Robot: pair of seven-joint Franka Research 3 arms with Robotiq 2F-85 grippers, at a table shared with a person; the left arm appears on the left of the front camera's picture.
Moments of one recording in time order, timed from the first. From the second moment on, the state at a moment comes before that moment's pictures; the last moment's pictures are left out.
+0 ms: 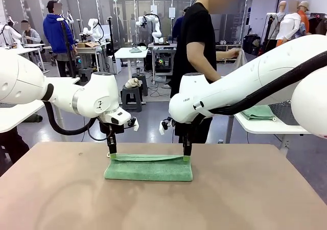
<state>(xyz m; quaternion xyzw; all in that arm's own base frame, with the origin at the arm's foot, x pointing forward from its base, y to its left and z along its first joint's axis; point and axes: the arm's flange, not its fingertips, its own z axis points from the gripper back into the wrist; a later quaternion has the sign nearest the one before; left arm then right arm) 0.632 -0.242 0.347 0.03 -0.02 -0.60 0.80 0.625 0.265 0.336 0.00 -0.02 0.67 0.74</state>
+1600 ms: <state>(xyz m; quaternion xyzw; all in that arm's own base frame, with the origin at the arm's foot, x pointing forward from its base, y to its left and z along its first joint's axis) 0.546 -0.040 0.397 -0.29 -0.34 -0.67 0.60 0.460 0.176 0.448 0.16 -0.02 0.43 0.89</state>
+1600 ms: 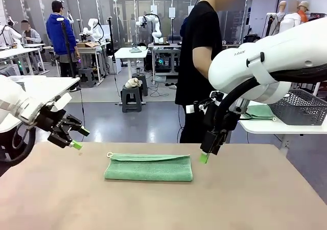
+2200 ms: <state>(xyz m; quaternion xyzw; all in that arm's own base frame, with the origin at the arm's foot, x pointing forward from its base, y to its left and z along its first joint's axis) 0.565 -0.030 0.379 -0.38 -0.34 -0.63 0.59 0.456 0.183 0.442 0.18 0.00 0.39 0.90</state>
